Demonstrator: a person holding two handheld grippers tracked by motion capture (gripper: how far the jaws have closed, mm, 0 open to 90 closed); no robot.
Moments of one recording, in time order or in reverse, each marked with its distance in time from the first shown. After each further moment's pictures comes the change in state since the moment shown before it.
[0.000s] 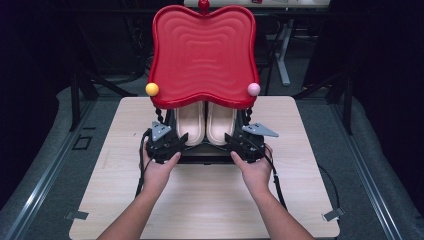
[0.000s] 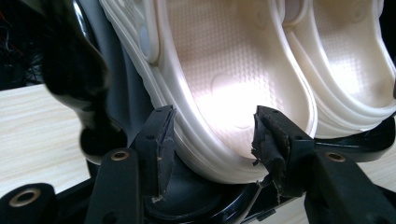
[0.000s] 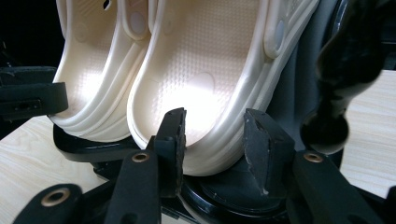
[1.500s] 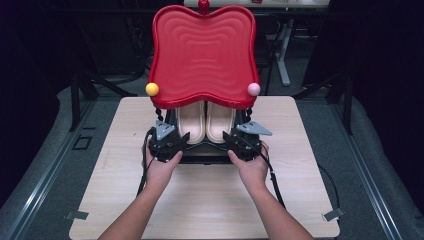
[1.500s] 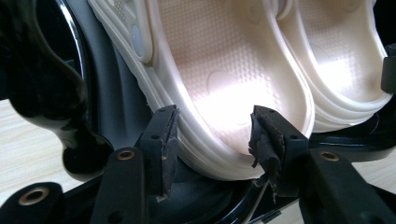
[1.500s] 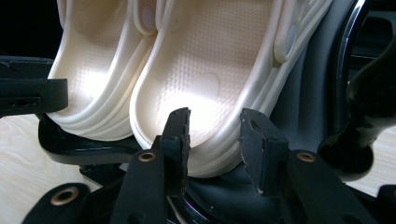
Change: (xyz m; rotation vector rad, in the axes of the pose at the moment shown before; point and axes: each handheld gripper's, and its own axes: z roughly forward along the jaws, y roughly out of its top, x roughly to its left) left arm -0.004 0.003 0.004 0.004 0.012 0.045; right arm 0.006 0.003 0.009 -0.008 -0.024 -0.071
